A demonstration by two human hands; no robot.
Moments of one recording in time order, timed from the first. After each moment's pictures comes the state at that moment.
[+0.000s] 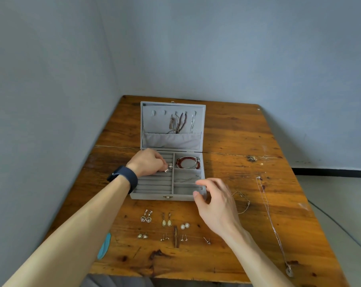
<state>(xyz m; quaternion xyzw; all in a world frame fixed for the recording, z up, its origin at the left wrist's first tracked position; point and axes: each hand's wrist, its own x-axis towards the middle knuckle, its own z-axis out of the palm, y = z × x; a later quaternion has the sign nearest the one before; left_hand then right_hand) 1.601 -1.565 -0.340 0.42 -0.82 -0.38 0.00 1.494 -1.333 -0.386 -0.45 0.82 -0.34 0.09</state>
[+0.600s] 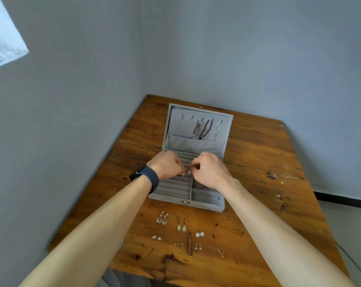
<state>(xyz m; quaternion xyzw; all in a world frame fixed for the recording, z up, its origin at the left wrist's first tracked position) 1.608 -1.566 -0.339 0.42 -0.83 -0.36 -0.01 1.469 -1.462 -0.340 -0.60 0.78 -0.15 0.11</state>
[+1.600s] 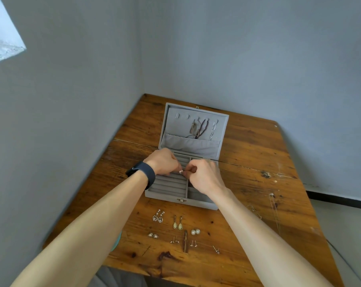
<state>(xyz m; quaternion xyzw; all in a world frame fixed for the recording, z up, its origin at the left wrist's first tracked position) 1.604 -1.570 -0.338 0.45 -0.81 -0.37 -0.02 1.485 -1.449 -0.355 -0.54 0.80 -0.22 0.11</state>
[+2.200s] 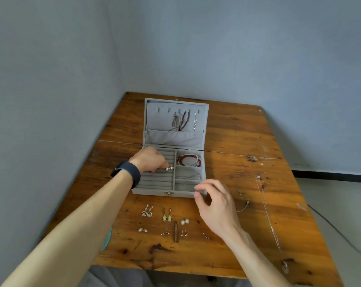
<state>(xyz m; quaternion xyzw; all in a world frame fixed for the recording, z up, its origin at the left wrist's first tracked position) 1.602 -1.565 -0.341 0.46 -0.79 -0.40 -0.04 1.497 -1.326 -0.393 -0.48 0.80 -0.34 0.07</state>
